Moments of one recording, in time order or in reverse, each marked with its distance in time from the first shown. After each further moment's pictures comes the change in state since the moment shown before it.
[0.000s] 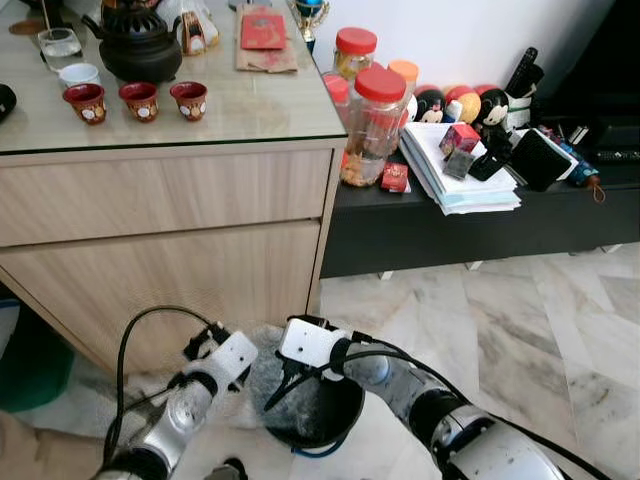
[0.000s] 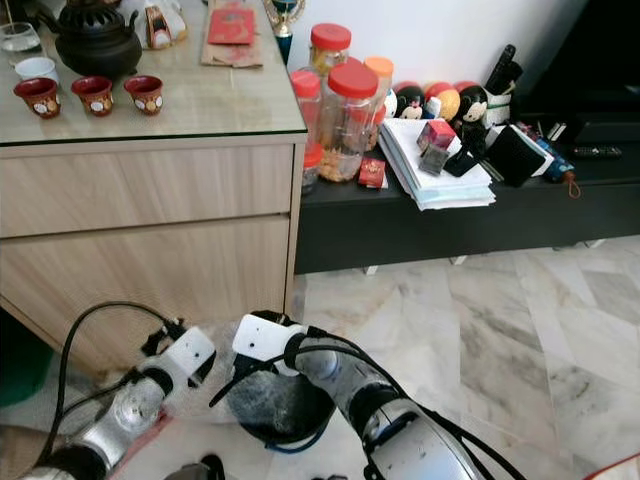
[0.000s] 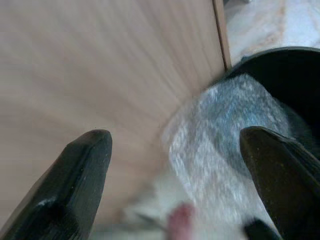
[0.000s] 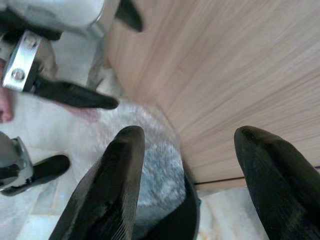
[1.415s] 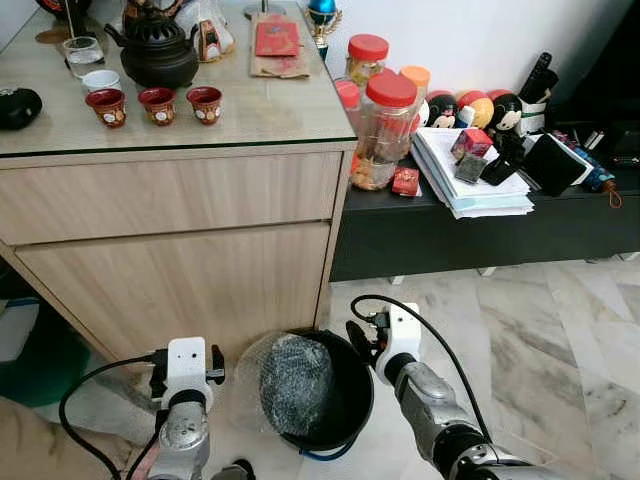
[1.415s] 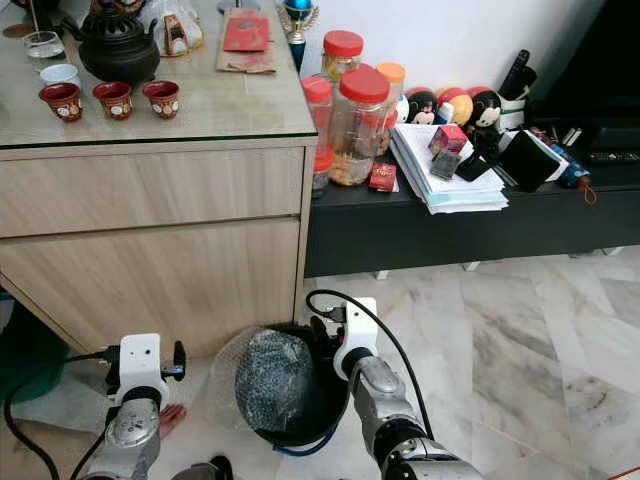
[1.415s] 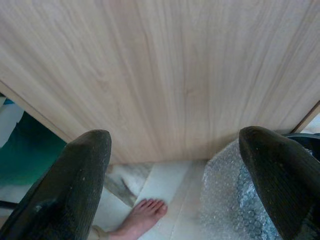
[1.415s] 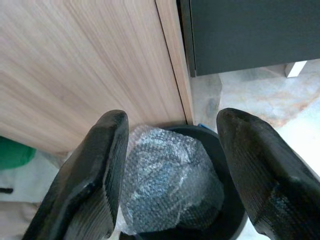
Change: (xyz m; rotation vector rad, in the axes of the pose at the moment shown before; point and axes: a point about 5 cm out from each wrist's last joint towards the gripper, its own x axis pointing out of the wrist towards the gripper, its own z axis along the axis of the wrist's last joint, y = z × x) left arm -0.010 0.016 -0.006 -0.540 0.008 0.409; right arm -0.039 -0.012 -0.070 1.065 -0.035 -0.512
